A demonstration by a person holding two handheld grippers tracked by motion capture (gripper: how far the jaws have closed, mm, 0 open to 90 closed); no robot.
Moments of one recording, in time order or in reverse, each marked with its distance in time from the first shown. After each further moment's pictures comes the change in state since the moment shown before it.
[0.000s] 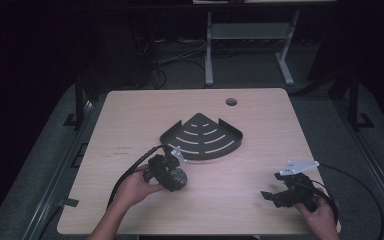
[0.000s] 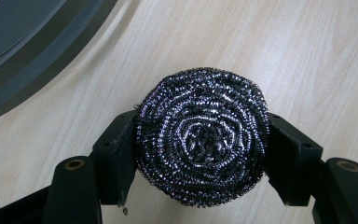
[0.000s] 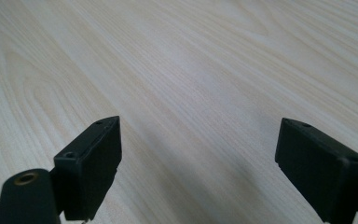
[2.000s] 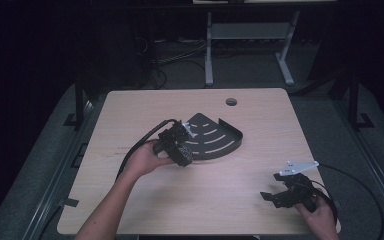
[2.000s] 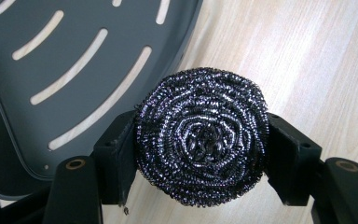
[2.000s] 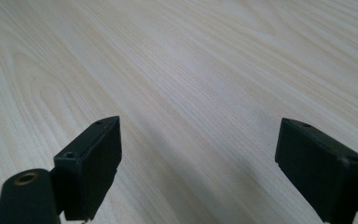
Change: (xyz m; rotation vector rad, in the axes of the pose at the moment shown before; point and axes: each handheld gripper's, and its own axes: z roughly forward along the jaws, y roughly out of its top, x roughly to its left) left arm 0.045 0.058 -0.013 0.048 0.004 0.016; right arm 0.001 0.000 0.001 0.005 0.021 0.006
